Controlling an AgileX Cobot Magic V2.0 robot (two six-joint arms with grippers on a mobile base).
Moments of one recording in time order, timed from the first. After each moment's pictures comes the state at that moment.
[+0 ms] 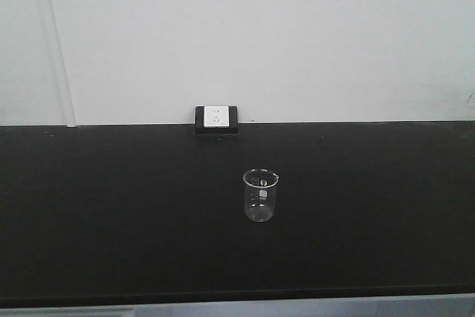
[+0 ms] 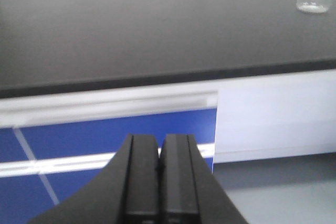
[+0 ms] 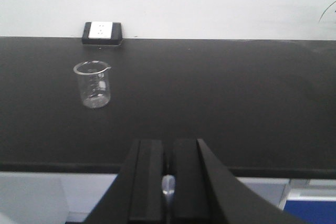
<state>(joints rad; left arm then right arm) -0.07 -0.01 0.03 -0.02 0.01 0.05 0.21 0.46 -0.39 -0.55 0.23 0.55</state>
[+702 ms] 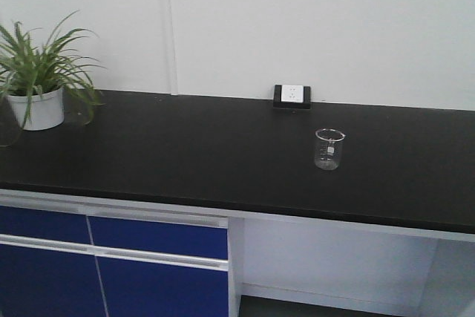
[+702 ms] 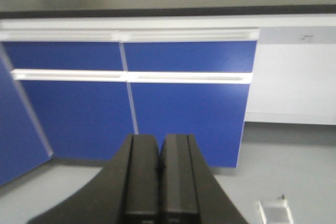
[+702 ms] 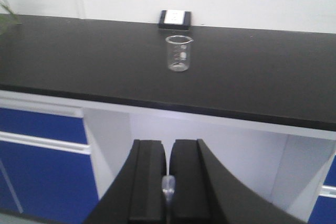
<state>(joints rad) -0.07 -0.01 0.03 -0.02 0.01 0.05 0.21 0.46 -0.39 -0.55 0.23 0.55</state>
